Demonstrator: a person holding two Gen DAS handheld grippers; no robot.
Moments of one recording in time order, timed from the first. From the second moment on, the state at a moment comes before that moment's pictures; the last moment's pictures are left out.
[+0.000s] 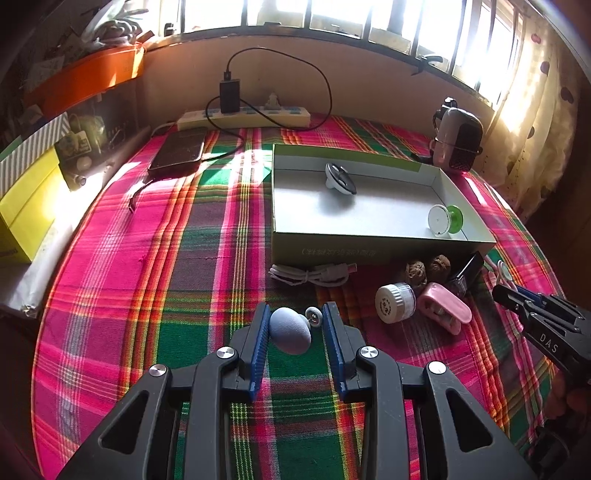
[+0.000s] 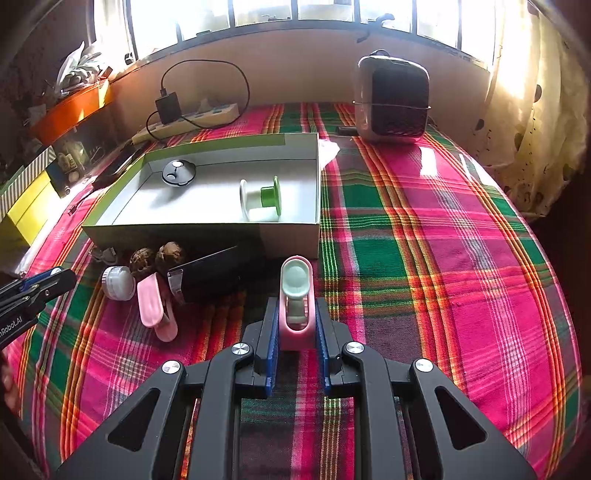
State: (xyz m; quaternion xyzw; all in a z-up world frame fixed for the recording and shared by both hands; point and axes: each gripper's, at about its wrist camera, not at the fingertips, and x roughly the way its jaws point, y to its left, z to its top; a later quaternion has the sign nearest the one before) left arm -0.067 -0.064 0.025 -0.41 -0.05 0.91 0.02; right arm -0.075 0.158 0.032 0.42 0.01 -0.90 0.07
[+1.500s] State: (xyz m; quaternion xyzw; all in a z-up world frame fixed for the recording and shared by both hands) left arm -0.097 -0.037 0.066 -0.37 -0.03 0.93 0.04; right arm -0.100 0.144 0.069 0.38 0.01 -0.92 0.12
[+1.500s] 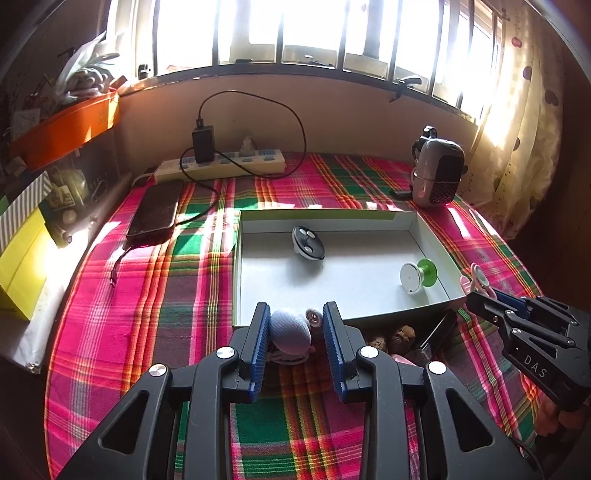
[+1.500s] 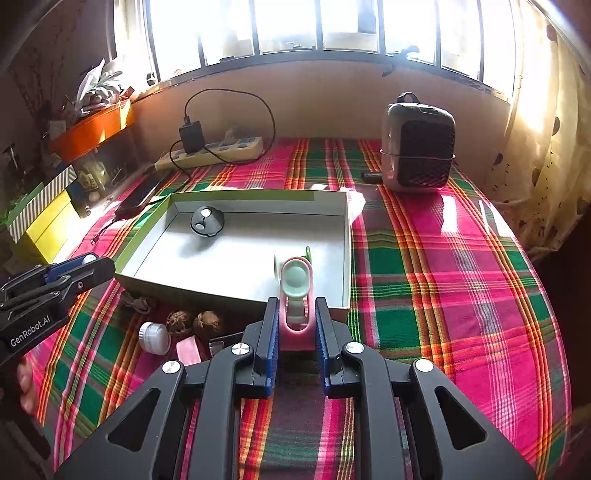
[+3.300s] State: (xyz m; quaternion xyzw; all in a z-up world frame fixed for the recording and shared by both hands) left arm -0.204 -0.033 0.020 -0.43 -0.02 0.90 0.04; right arm -0.236 0.069 0.039 0.45 0.03 -0.87 0.20
